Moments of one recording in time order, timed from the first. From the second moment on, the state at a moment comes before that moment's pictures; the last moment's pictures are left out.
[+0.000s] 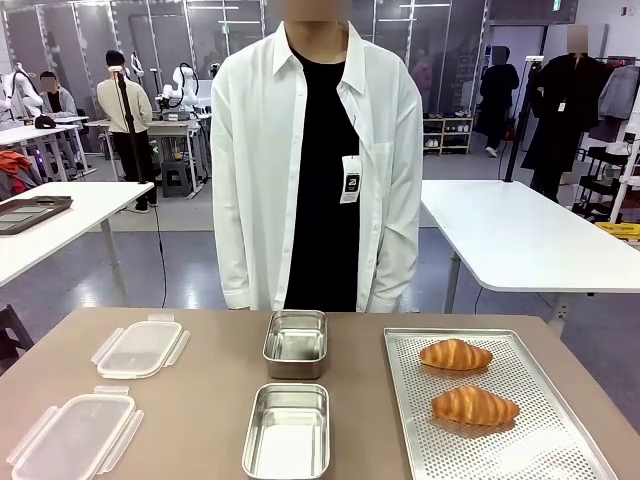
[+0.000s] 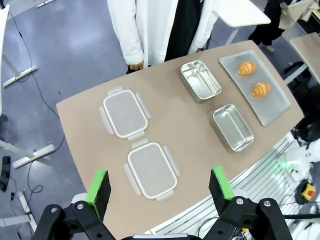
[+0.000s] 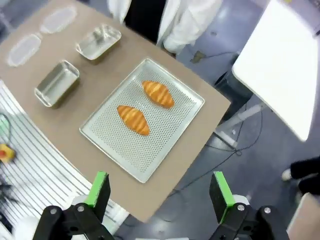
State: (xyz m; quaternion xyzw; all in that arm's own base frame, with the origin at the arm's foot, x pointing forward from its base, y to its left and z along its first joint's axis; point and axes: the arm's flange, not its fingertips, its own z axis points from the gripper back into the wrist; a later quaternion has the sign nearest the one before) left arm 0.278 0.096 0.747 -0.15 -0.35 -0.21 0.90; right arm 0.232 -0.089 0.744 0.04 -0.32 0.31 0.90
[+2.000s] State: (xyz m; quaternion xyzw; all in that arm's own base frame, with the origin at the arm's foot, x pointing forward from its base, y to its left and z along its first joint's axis) left arm 0.278 0.096 0.748 -0.15 -0.35 -0.21 0.90; right arm 0.394 0.092 0.424 -0.01 -0.02 0.65 0.76
